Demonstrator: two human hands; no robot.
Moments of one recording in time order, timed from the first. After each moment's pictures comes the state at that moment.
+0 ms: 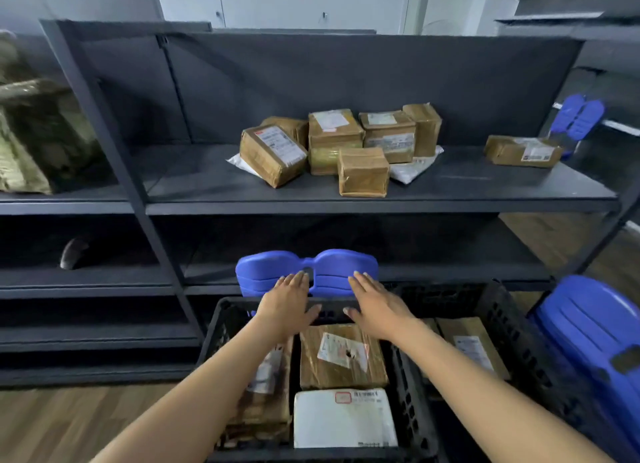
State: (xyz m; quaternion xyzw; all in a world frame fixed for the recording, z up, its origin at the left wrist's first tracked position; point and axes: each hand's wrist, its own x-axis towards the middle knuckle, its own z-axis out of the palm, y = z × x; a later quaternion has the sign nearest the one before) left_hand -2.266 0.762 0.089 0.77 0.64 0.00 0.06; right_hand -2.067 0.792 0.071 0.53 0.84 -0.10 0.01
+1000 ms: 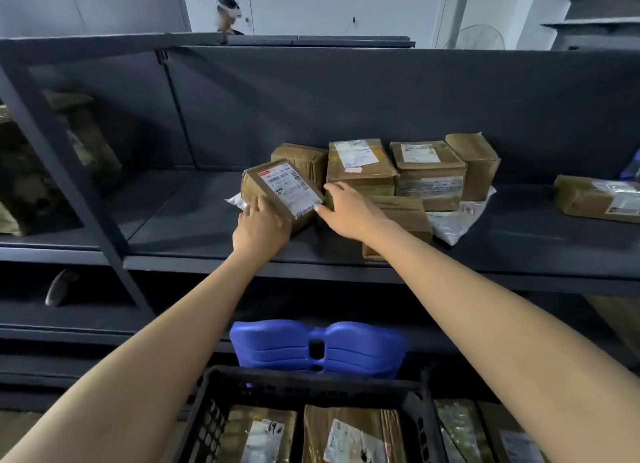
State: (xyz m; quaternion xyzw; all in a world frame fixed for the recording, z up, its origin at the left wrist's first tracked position) left_hand -2.338 0.990 0.203 0.56 0.79 0.24 0.04; right_hand -2.174 1.050 0.233 0.49 0.85 -0.10 -0.17
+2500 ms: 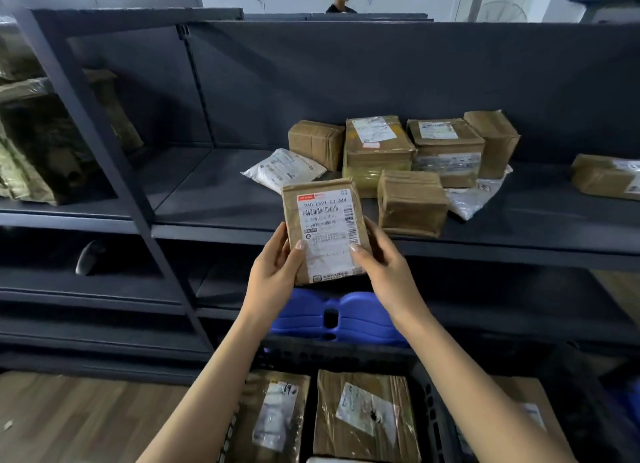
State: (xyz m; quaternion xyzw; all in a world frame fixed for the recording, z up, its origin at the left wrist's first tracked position) left_hand -2.306 0.844 0.173 0.49 0.50 0.61 0.37; right_hand -2.139 0.894 0.166 0.39 0.61 -0.51 -0.47
